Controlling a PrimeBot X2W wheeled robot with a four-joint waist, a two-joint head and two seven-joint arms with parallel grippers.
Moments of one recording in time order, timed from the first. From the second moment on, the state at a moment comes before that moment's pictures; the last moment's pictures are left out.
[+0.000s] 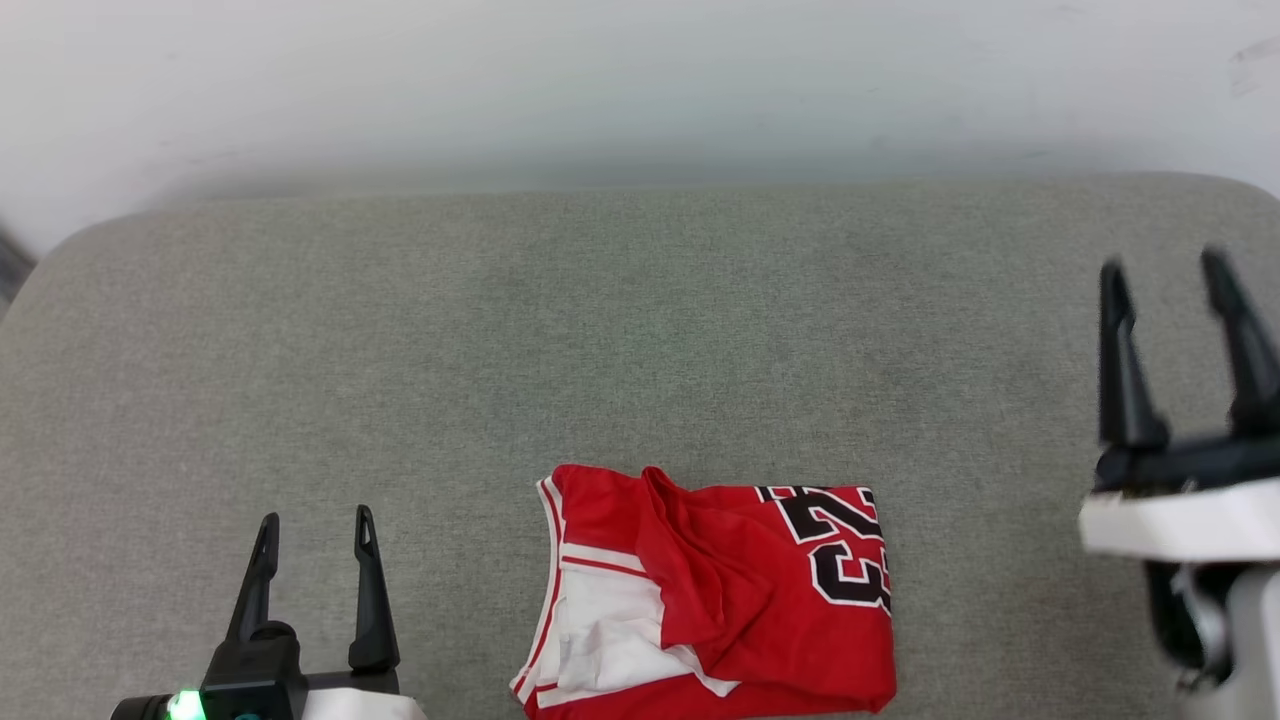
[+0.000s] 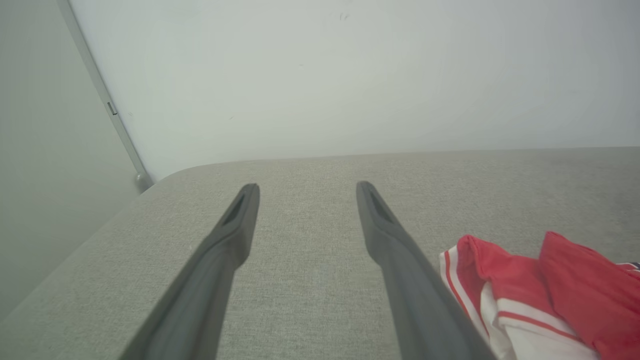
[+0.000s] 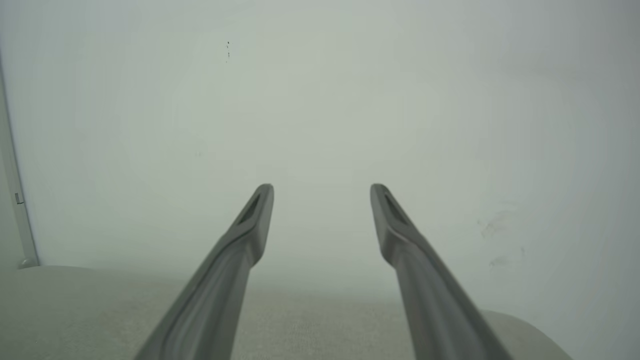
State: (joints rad) left arm 0.14 0.06 0.00 -0.09 -0.02 0.12 -0.26; right arm -0.19 -0.13 -0.05 -0.05 0.13 0.13 -0.26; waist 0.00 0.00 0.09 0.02
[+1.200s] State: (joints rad) left arm 0.01 0.05 -0.02 -0.09 -0.03 0.08 -0.26; right arm -0.31 -0.48 0.44 0.19 1.03 0.13 0.72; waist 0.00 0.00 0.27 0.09
